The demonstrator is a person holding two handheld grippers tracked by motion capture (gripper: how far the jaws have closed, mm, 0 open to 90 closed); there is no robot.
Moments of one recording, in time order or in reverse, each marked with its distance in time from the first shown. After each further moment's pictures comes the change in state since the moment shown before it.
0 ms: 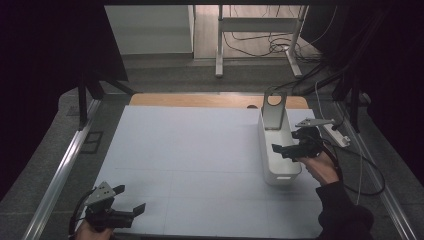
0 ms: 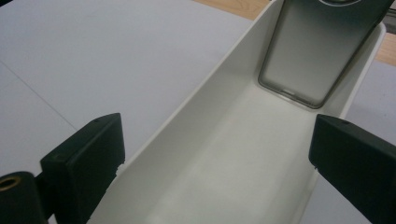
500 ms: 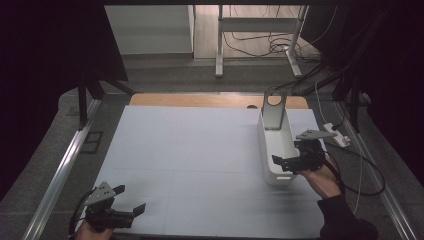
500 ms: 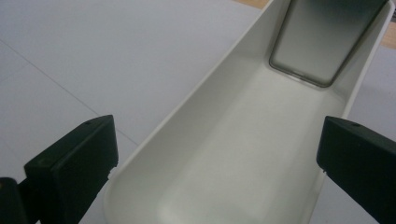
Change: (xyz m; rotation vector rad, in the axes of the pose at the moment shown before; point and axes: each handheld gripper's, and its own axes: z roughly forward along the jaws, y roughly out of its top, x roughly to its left) left arm 0.000 0.000 0.000 -0.001 -0.002 0.001; right arm 0.023 -0.023 -0.017 -0.001 -0.027 -0.006
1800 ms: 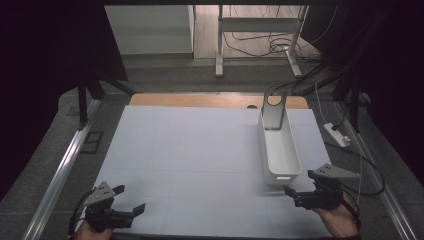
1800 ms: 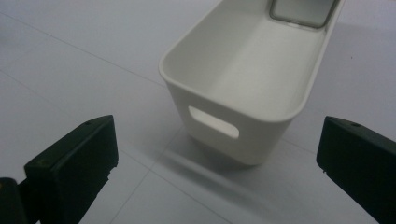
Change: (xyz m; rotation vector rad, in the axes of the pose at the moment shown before) left arm 0.000 0.000 0.000 -0.004 0.003 -0.006; right arm 0.031 -0.072 -0.052 -0.041 -0.036 0.063
